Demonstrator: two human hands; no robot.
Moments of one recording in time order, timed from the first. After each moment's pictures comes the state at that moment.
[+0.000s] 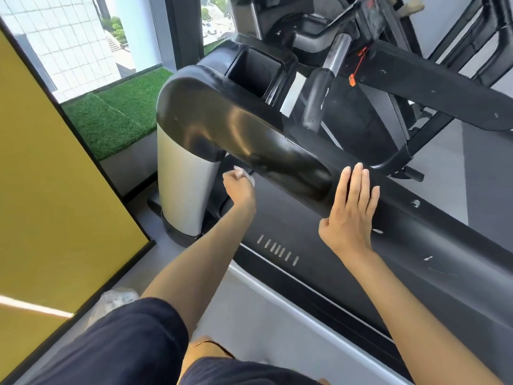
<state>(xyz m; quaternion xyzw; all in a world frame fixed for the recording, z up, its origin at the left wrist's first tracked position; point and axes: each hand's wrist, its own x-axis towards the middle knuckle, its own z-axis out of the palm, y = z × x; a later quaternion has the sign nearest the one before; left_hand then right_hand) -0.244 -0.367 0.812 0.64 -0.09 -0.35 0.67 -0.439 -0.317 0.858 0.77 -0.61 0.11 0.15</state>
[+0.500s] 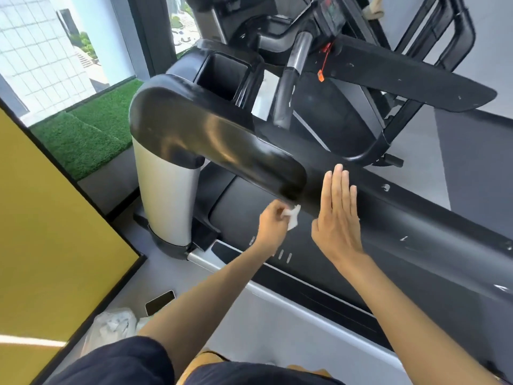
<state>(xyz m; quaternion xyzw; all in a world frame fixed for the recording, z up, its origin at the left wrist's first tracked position) -0.332 -0.313 0.789 0.63 -0.44 -0.42 0.48 -0.463 -0.304 0.844 0.78 -0.56 0.18 0.20</state>
